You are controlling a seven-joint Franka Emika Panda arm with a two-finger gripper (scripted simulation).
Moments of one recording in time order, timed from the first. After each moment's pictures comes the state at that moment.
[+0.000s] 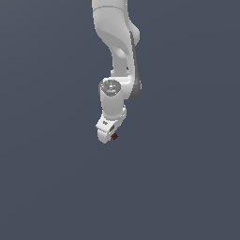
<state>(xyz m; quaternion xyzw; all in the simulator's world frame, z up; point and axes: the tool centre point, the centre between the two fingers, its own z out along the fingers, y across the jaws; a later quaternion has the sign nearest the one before) -0.050 -0.031 0.063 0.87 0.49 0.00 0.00</state>
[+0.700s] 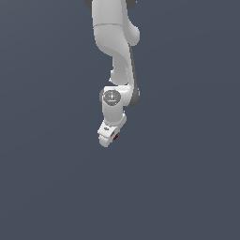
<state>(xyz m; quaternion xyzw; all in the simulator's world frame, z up) -0.051 -0.030 0.017 0.87 0.49 0.00 0.00</state>
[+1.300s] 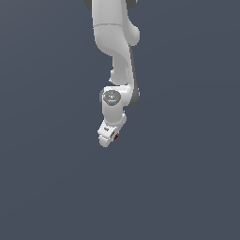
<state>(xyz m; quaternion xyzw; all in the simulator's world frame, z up) -0.050 -0.031 0.018 0.87 0.49 0.00 0.00</state>
